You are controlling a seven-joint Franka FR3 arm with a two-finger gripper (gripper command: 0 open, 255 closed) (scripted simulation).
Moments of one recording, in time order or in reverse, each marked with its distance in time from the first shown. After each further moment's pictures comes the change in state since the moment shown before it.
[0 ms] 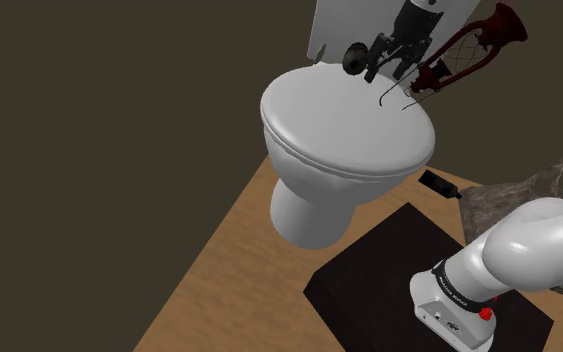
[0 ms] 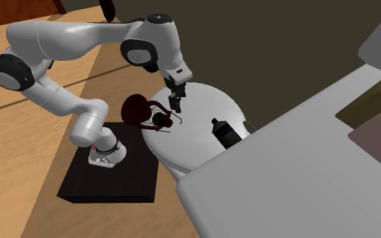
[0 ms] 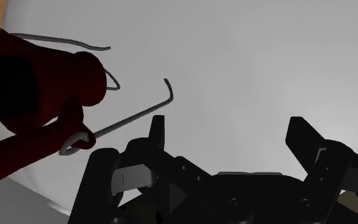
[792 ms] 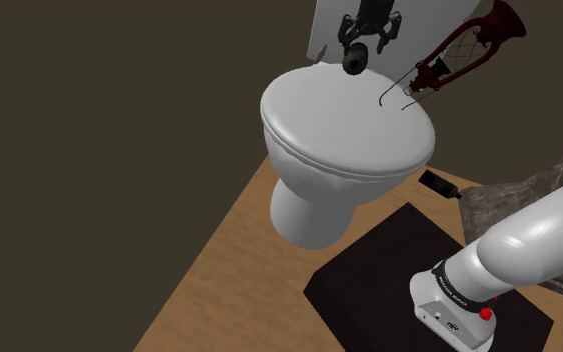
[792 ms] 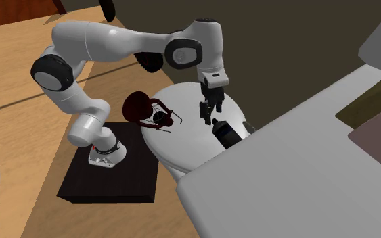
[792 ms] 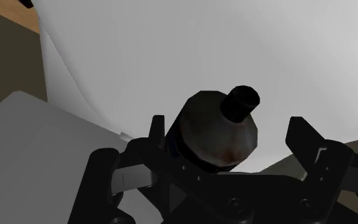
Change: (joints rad) arm -0.117 0.407 0.100 0.377 -0.298 0.025 0.405
